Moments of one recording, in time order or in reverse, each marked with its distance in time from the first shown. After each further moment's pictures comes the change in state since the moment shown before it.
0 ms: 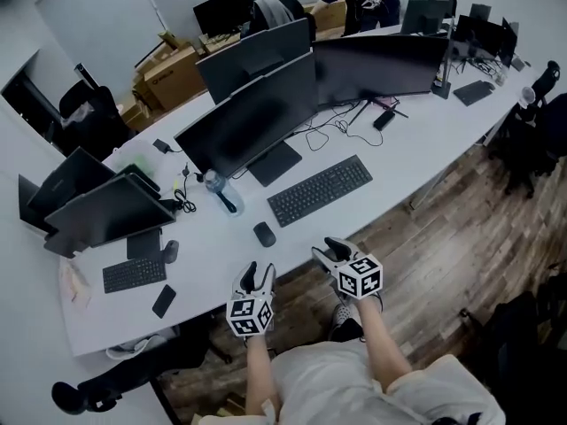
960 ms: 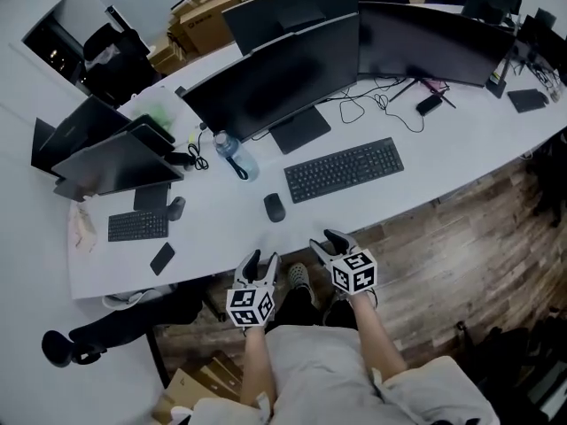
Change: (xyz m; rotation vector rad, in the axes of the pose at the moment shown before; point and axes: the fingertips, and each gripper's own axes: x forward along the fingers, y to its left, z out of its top) left arm 0.019 0.003 -0.046 -0.073 0.072 0.169; right arm 0.051 -0.023 -0.054 0.012 0.168 0.131
